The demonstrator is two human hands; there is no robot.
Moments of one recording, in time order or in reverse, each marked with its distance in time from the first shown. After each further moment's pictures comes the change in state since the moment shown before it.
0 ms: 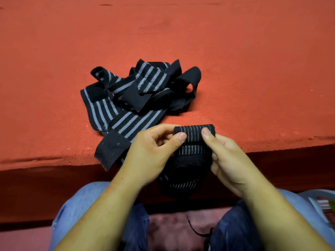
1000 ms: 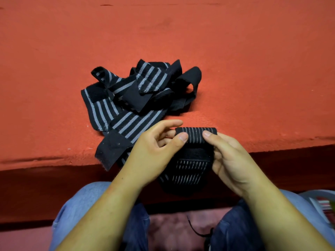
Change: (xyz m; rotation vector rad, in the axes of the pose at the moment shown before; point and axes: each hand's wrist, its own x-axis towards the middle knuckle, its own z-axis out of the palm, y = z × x) left_hand 0.000 0.000 0.000 0.000 0.004 -0.084; right_hand -0.001 -0.005 0.002 0.088 0.012 -0.030
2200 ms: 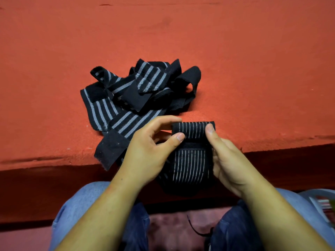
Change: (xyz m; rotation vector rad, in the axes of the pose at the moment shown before) left_hand -0.001 0.003 -0.002 0.017 0.025 0.115; right_hand -0.003 -0.001 0.004 -0.107 -0.035 0.090
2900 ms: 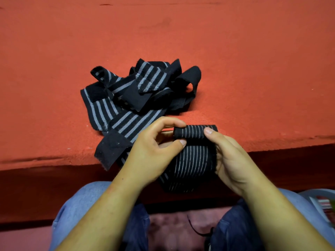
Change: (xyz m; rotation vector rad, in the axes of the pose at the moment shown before) left_hand -0.002 0.001 0.005 -0.114 -0.069 -0.005; right_hand -0.001 -0.004 0.001 0.057 0.088 -0.041
